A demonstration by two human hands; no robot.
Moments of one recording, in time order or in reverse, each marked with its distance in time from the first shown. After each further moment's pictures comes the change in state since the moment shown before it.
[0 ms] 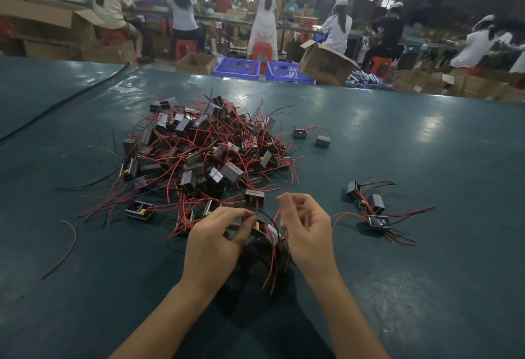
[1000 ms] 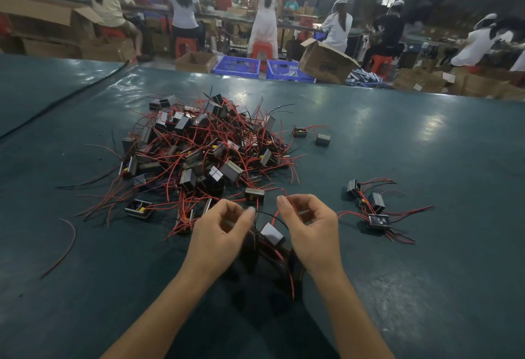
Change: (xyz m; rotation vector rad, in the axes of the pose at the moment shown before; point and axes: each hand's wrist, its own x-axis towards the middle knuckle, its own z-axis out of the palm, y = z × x) left_hand 0.009 0.012 -0.003 -0.256 -0.107 -0.413; right_hand 0.005 0.006 -0.008 -0.195 0.100 -0.053
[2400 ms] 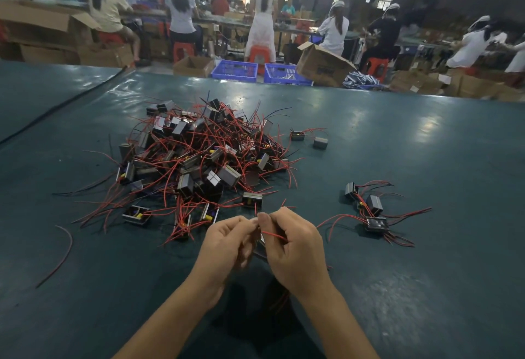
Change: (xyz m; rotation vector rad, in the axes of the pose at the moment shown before) left_hand -0.010 0.018 0.008 -0.495 -0.219 -0.202; right_hand -0.014 -0.006 0.009 -0.438 -0.067 -0.517
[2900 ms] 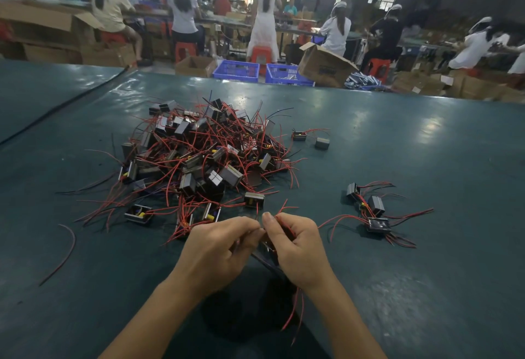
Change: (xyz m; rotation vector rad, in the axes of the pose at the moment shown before) left_hand 0.008 -0.006 -0.031 0.968 -0.039 0.863; right_hand 0.001 0.003 -0.003 0.513 -0.226 0.328
